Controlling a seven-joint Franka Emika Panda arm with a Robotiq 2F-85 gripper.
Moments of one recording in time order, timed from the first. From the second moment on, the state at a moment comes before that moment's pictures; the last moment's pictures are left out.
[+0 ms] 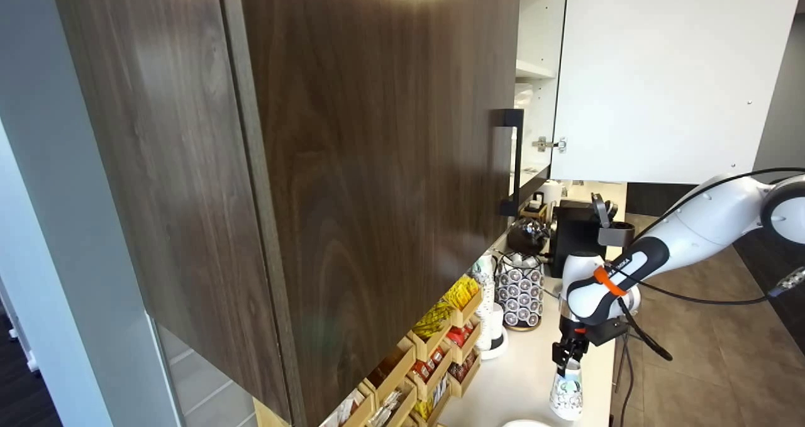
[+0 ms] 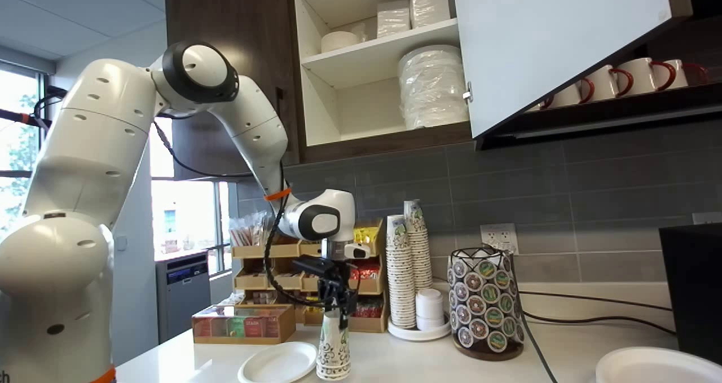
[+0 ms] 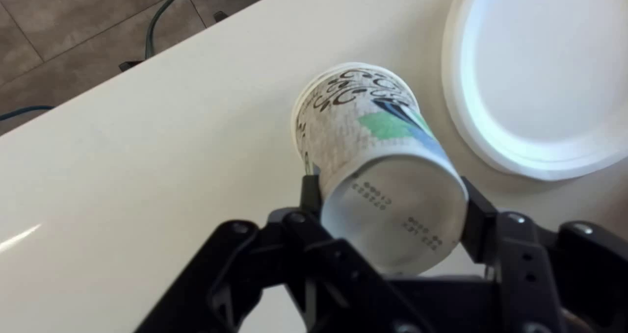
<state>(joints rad) -0.01 0.26 0.08 -2.33 0.14 2.55 -0.08</state>
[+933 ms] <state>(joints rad) 0.22 0.10 0.26 -2.49 0.07 2.61 -0.09</state>
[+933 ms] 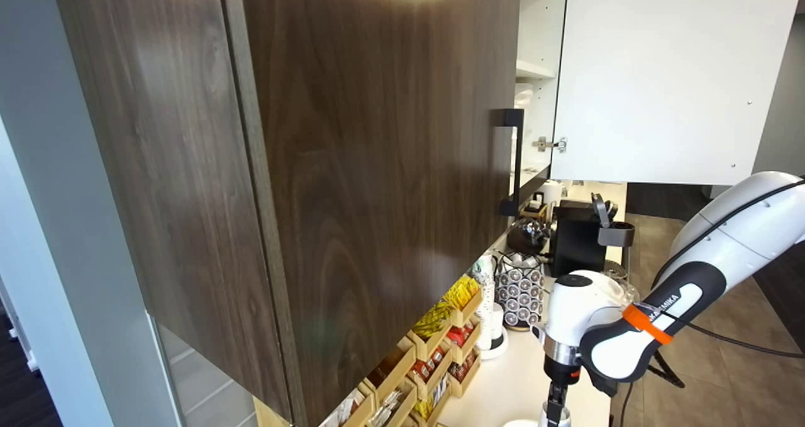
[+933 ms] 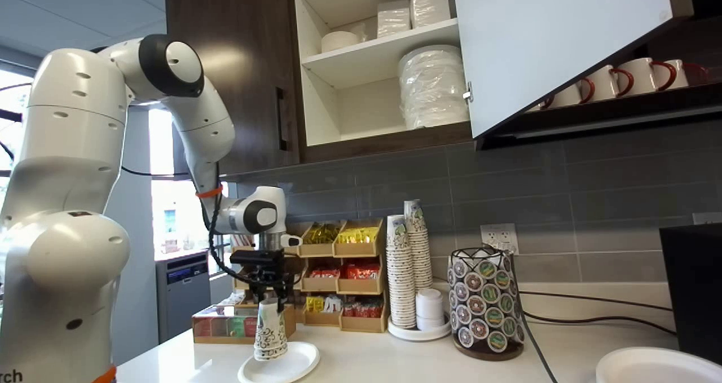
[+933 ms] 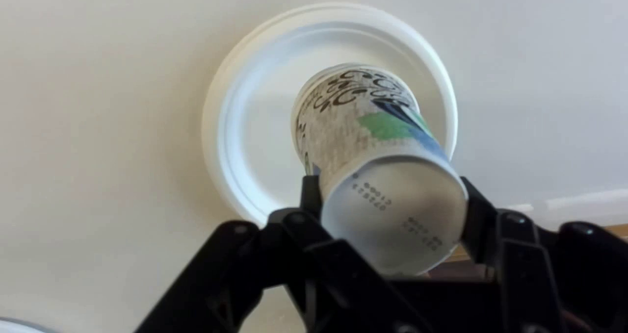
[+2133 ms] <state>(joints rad) 0.23 0.25 0.27 -2.48 -0.03 2.78 -0.16</state>
